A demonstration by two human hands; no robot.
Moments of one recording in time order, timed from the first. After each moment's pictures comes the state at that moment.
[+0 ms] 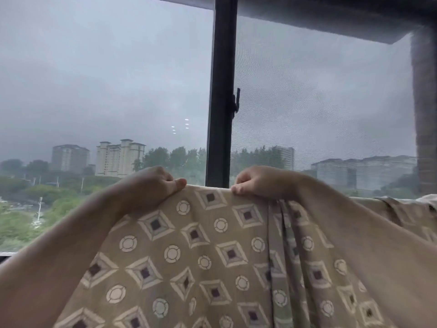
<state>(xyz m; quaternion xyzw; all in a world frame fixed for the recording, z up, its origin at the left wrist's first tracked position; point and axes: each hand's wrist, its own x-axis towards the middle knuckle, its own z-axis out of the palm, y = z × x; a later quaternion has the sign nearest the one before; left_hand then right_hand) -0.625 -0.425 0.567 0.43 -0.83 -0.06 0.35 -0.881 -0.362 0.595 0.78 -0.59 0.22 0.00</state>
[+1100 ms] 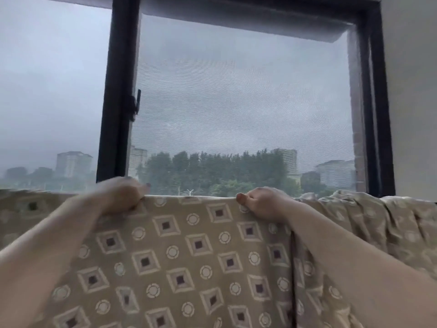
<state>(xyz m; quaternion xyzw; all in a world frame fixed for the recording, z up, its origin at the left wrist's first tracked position) -0.895 -0.377 0.568 0.54 -0.79 0.06 0.30 -1.227 -0.292 0.561 0.69 -0.68 0.18 0.14</state>
